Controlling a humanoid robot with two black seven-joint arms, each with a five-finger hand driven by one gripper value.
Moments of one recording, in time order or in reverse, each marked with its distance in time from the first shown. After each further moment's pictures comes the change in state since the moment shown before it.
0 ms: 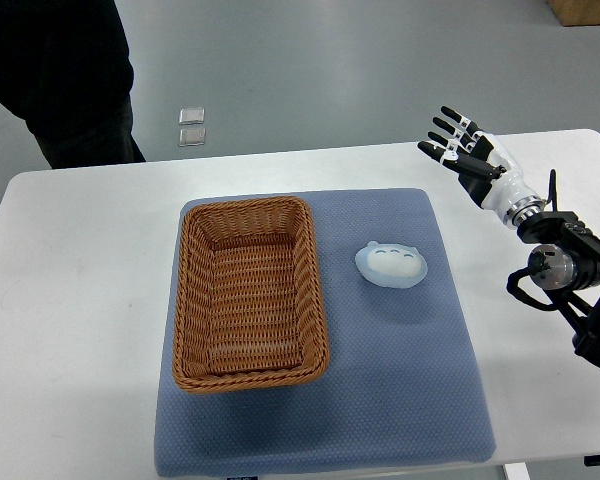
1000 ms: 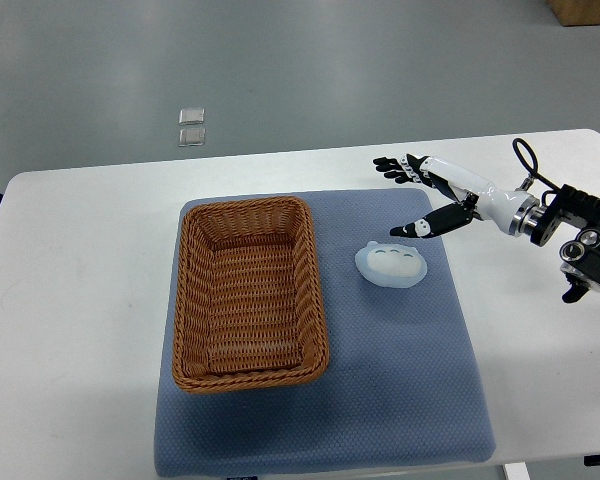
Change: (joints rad) left arm 0.000 0.000 -0.006 0.005 -0.002 -0.005 0.000; right arm 0.072 -0.274 -0.308 0.247 -0.705 0.064 0.140
